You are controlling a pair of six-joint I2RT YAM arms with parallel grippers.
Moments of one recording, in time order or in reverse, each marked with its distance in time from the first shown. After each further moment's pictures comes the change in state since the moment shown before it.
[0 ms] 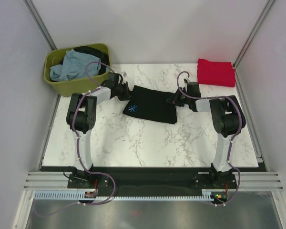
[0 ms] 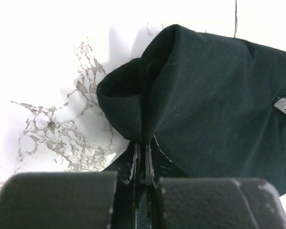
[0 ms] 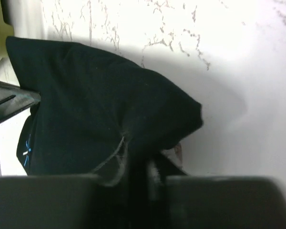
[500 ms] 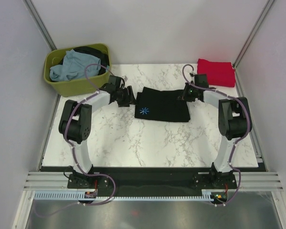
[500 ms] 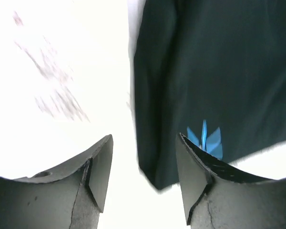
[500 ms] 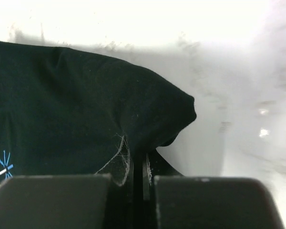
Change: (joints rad) left arm -0.046 -0.175 -0.147 -0.060 -0.064 -0.039; right arm -0.077 -0.063 0.147 -0.388 0.061 -0.216
